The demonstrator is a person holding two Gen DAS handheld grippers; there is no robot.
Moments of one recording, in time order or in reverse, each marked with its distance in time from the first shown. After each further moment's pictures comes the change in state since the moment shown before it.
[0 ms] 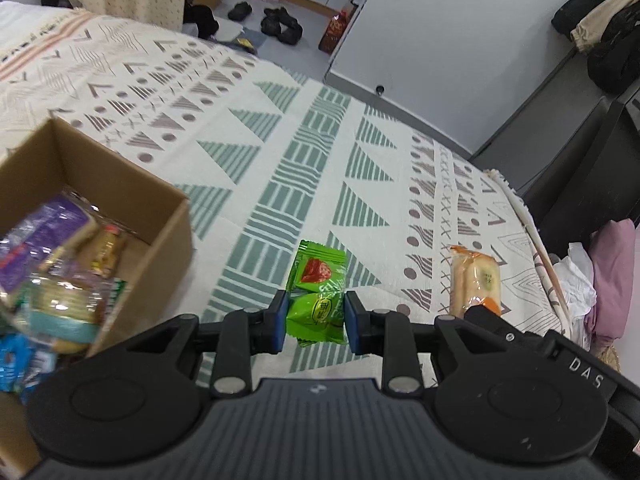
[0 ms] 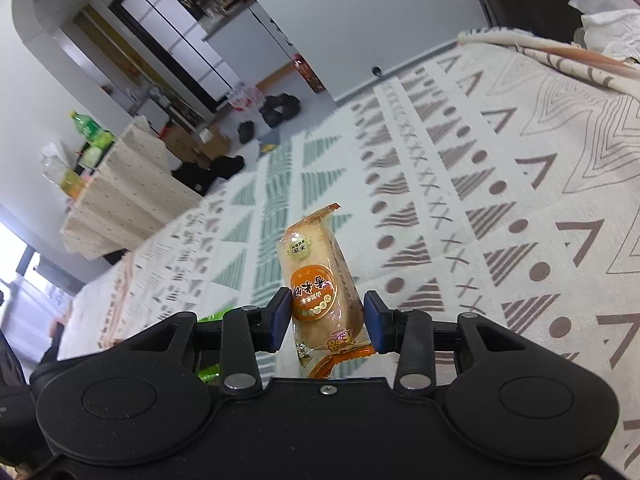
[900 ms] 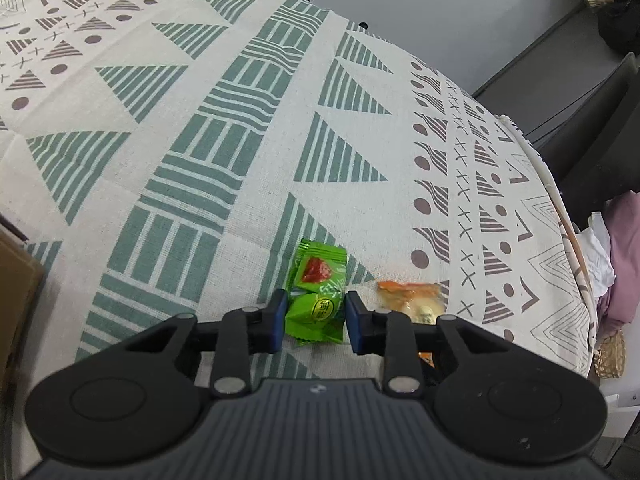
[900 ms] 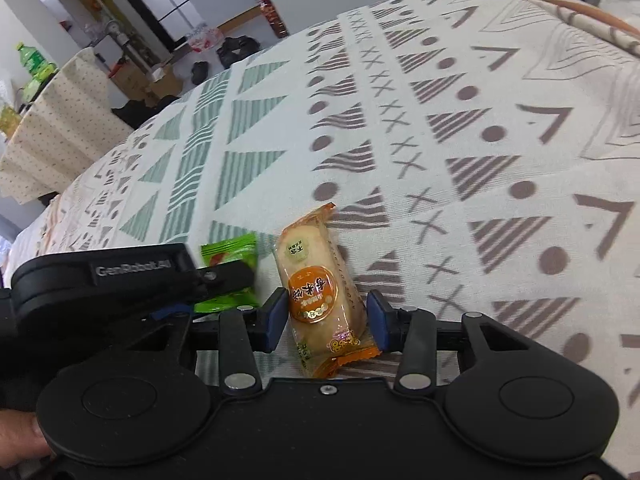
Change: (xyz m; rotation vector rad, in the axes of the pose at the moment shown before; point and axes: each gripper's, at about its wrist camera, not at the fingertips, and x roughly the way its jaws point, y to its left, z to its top) left arm 0.138 -0.020 0.004 0.017 0.185 -0.067; right arm 0.076 -0.024 -0.015 -0.077 0.153 -0.199
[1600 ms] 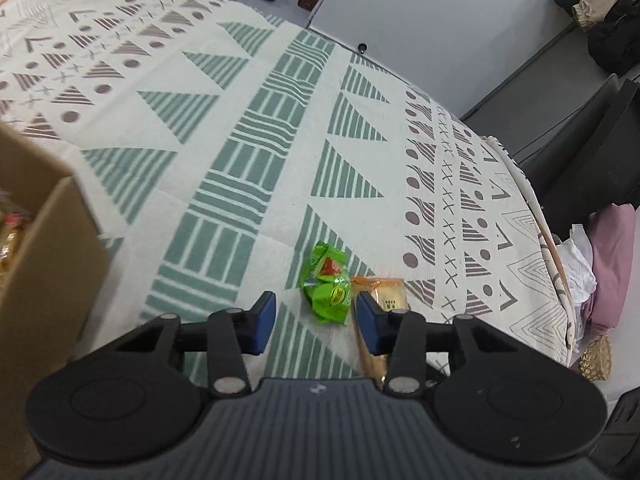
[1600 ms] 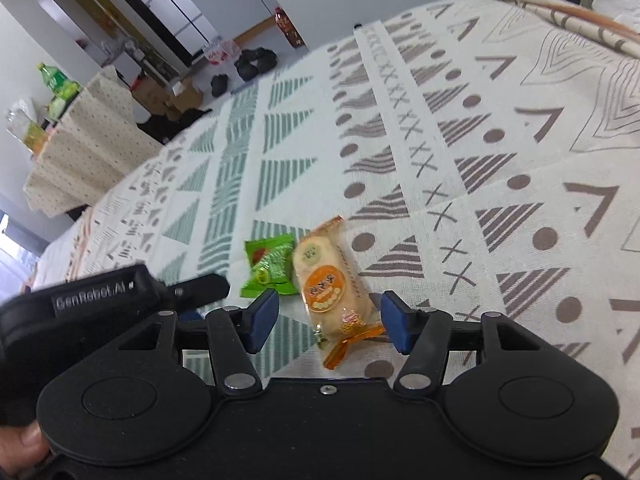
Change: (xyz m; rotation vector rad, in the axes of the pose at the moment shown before) left arm -0.043 0.014 -0.003 -0.018 -0.044 -0.029; right arm -0.025 0.006 -0.006 0.030 -0.006 0.089
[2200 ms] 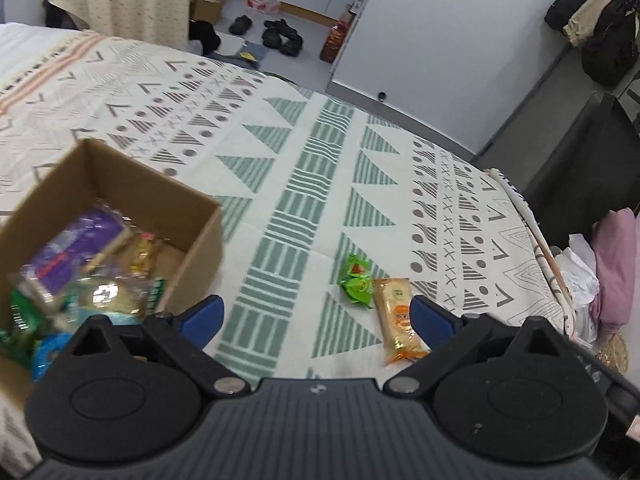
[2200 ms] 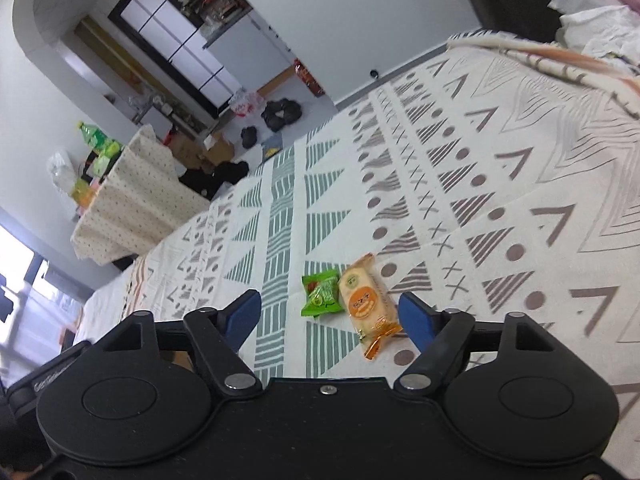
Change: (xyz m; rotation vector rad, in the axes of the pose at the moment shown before) left arm -0.113 -0.006 -0.032 0.049 -0.155 0.120; right arm -0.078 -0.002 -0.003 0.066 -0.136 0.118
